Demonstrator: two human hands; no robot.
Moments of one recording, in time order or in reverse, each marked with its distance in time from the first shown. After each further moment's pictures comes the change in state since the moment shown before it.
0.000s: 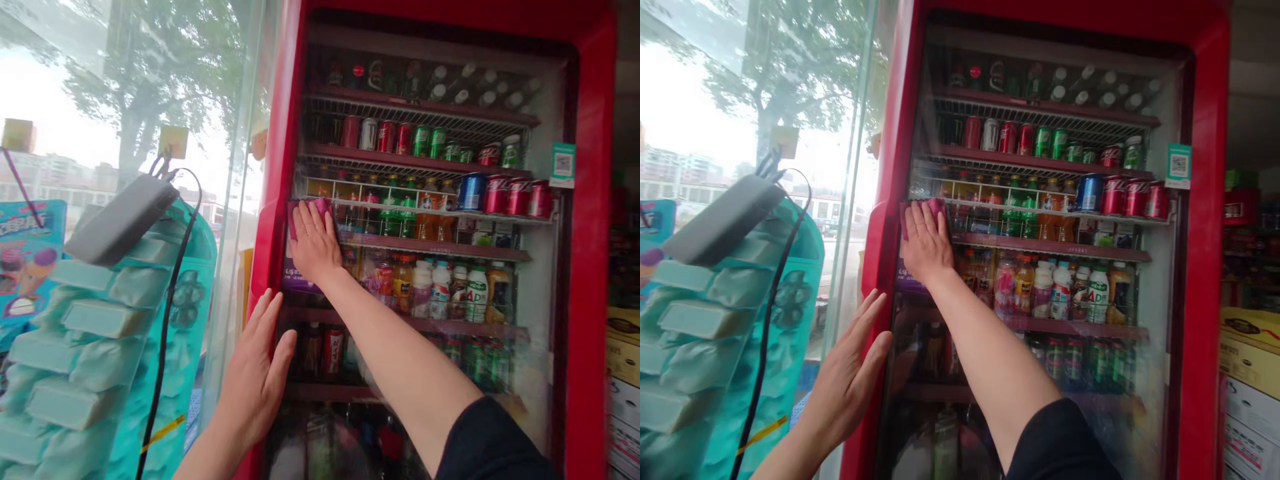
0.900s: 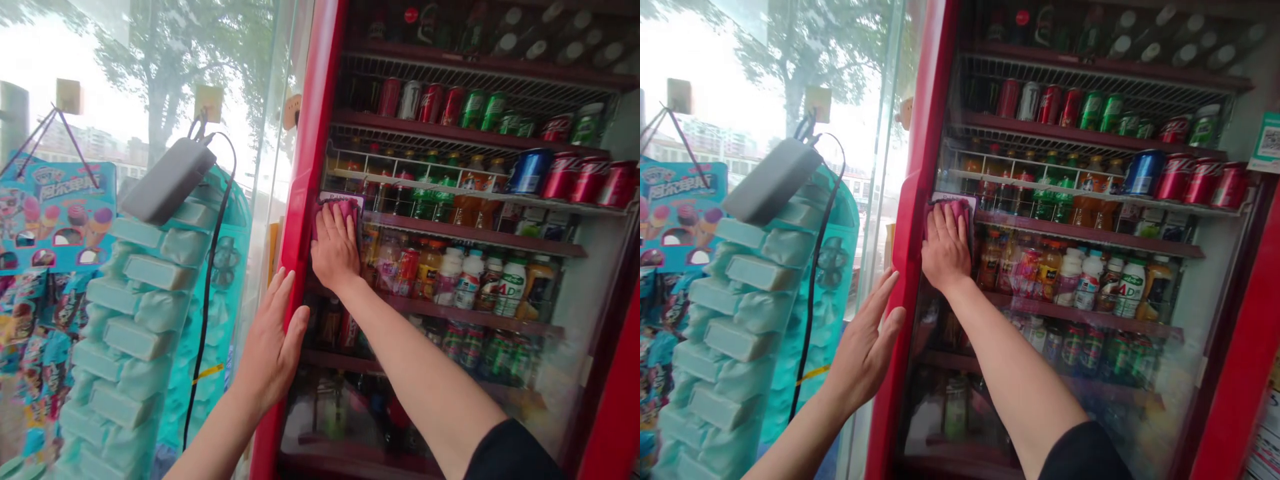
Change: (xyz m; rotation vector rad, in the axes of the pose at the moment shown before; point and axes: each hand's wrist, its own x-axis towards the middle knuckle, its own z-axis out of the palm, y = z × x) left_hand -0.016 -0.016 -0.015 -0.034 0.017 -0.037; right_hand -0.058 -0.033 0.019 0.113 0.015 0.023
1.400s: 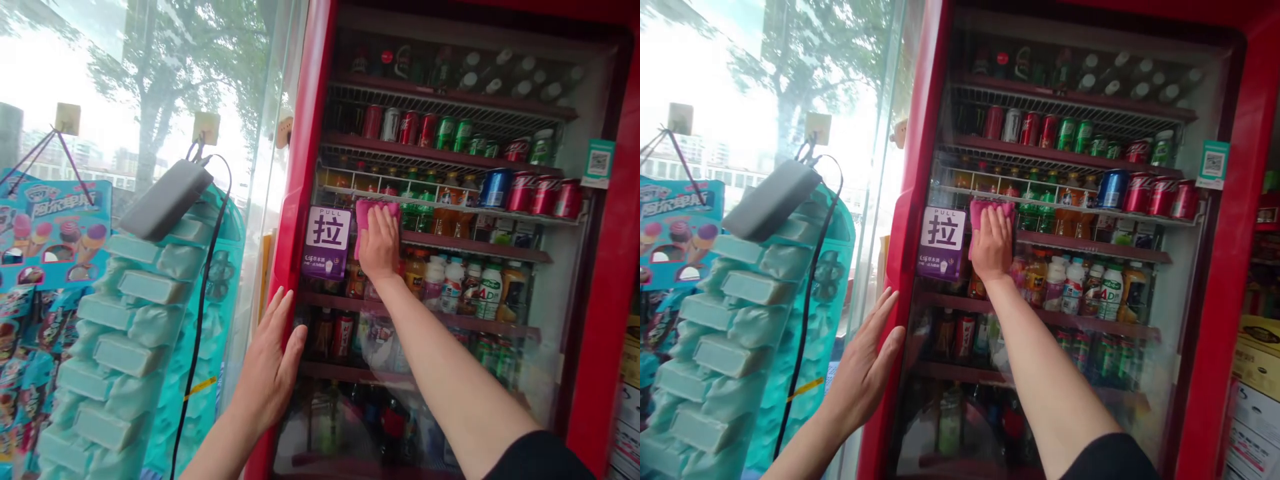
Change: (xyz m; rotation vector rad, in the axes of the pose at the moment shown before) left_hand -0.013 0.004 0.002 -0.025 -0.044 -0.027; right_hand 0.005 0.108 -0.049 -0.172 0.311 0.137
